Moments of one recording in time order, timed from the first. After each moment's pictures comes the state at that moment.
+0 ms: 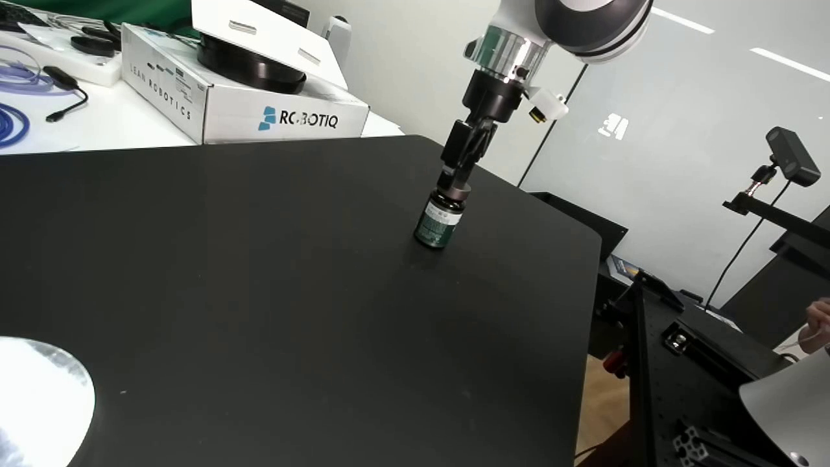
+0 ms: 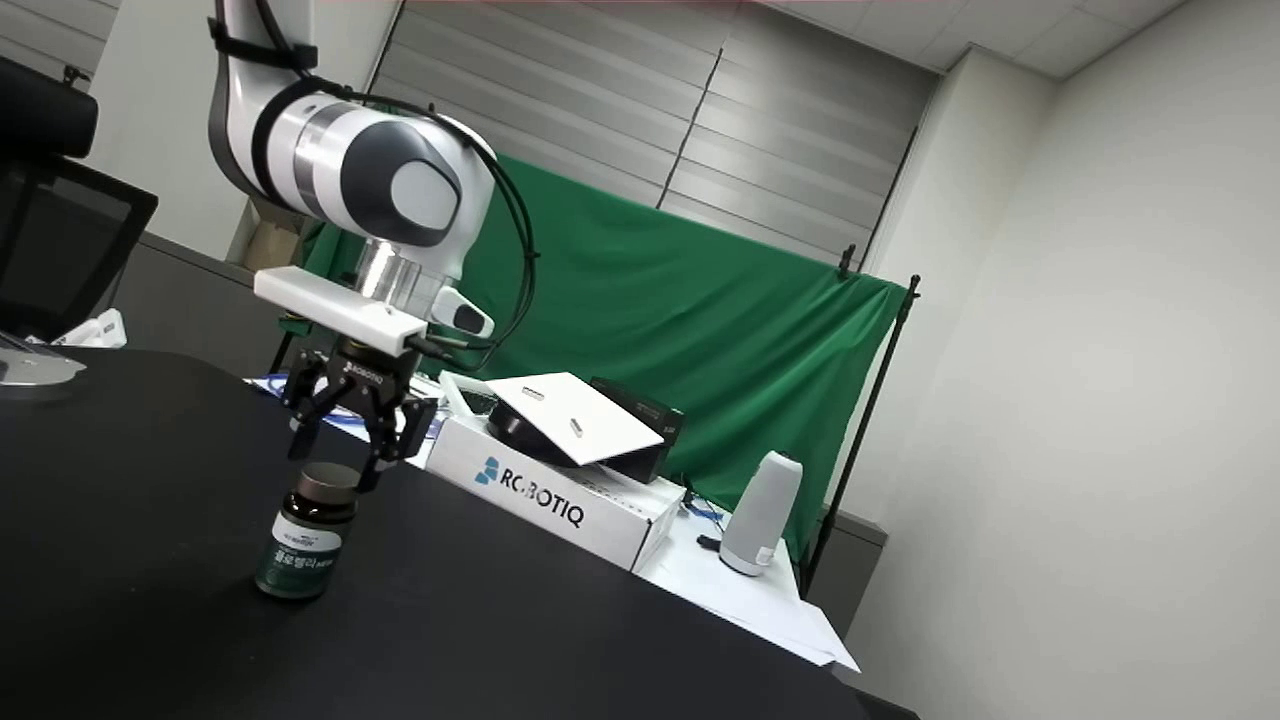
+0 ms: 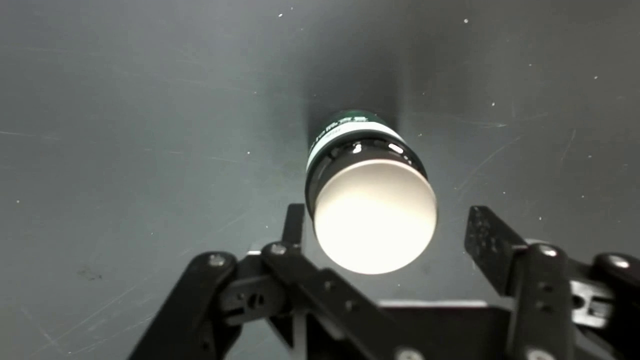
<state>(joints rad) -0.05 0.33 -0.01 -2.28 0.02 2.63 -0.14</state>
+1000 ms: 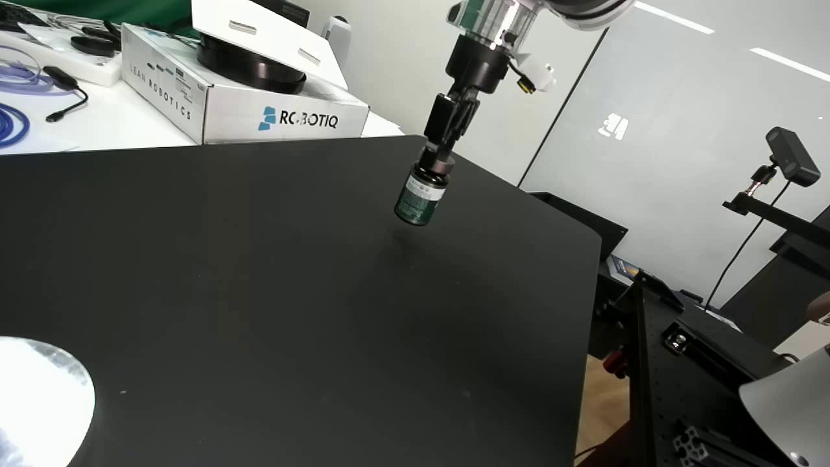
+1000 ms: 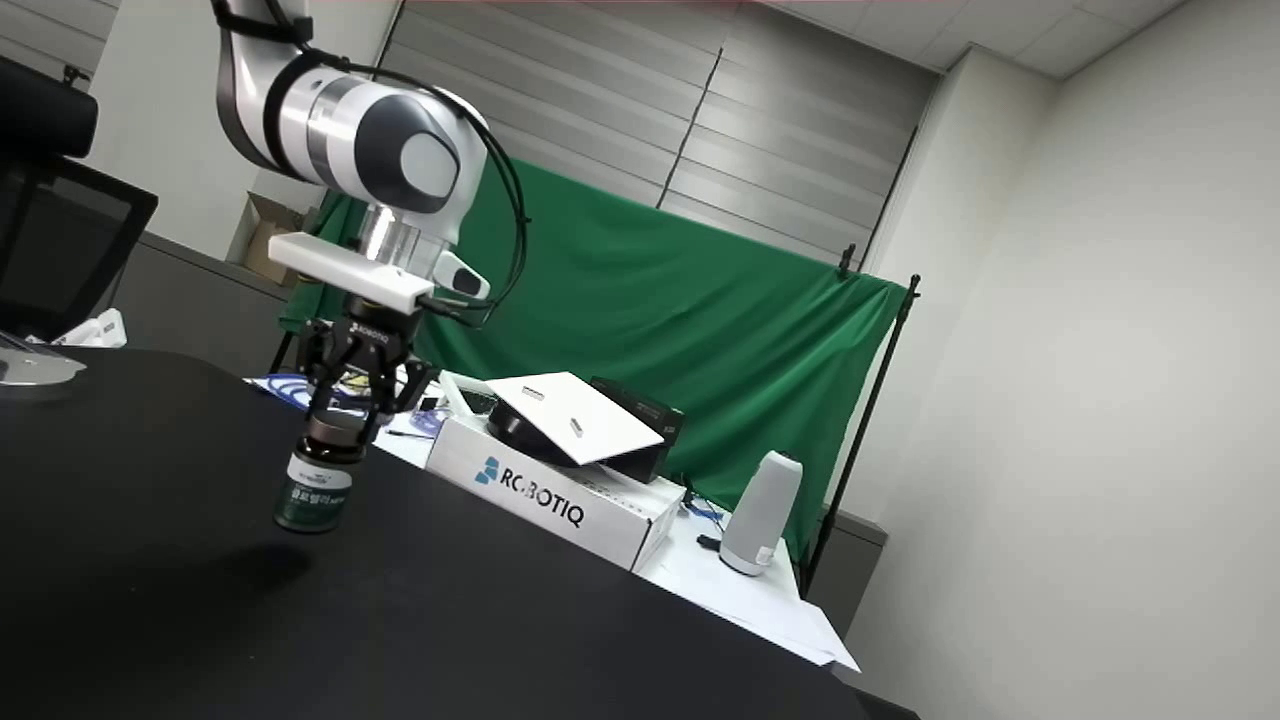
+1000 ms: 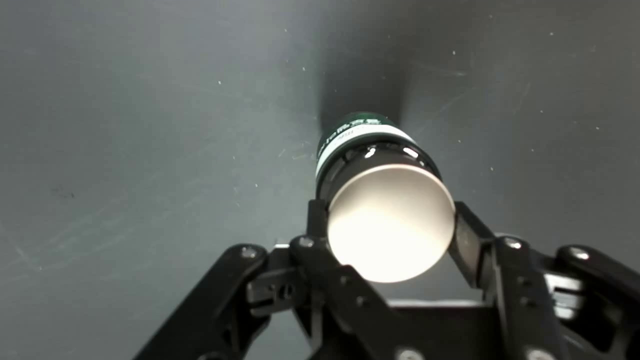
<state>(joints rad) 0.00 0.32 0.00 -2.19 -0.01 2.56 -0.14</state>
